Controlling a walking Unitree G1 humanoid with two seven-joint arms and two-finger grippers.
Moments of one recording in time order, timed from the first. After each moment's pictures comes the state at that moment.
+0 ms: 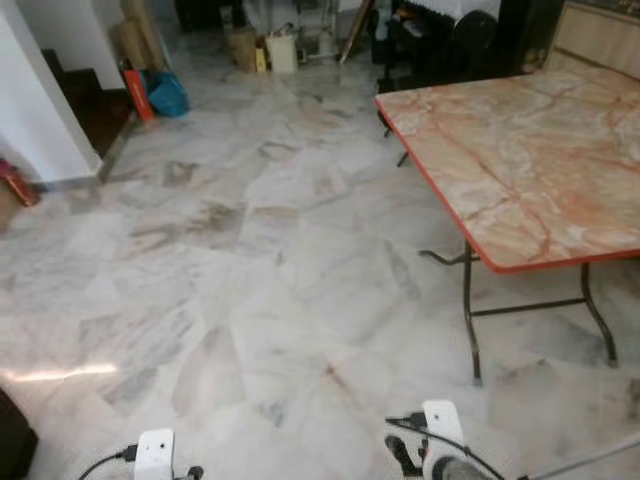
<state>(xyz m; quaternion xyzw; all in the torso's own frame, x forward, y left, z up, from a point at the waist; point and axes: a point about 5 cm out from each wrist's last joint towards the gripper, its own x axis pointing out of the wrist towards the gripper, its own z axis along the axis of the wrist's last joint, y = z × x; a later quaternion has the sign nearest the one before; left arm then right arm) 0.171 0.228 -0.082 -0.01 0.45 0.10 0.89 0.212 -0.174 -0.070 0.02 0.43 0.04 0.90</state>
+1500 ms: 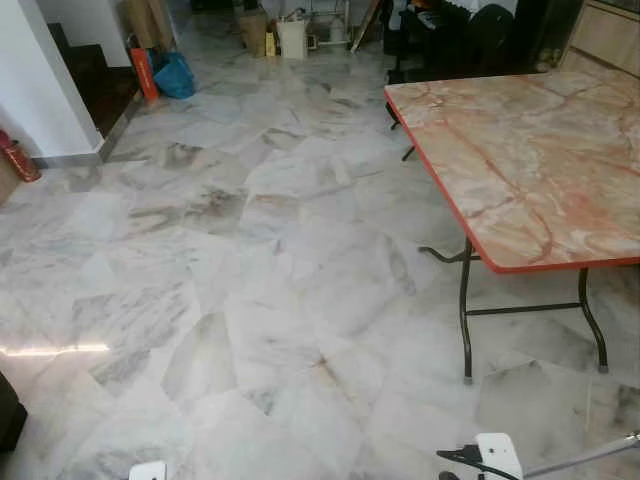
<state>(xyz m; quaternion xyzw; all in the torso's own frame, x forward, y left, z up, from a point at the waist) 0.146 0.233 -0.089 0.00 0.45 0.12 0.89 0.159 -0.241 -0.083 0.00 0.48 -0.02 0.88</state>
